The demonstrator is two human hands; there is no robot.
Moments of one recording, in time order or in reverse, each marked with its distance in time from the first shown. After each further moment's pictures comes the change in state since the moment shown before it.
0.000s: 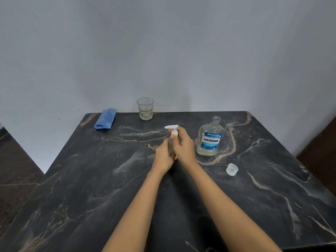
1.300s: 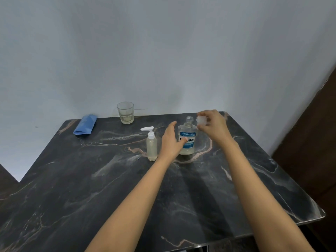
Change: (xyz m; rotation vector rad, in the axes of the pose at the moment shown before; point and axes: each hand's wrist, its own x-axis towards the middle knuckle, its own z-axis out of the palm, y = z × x) left_hand 0.016 0.098 0.060 -0.016 0.038 0.091; right_hand 0.032 -0.026 -0.184 -0.475 0.045 -0.010
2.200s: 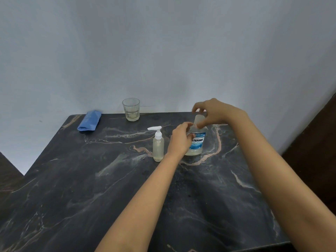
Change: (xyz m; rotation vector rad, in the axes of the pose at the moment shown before) left_hand 0.020 0.004 0.005 0.082 -0.015 0.013; right_hand 0.064 -0.043 -0.010 -0.522 -0.556 -0.190
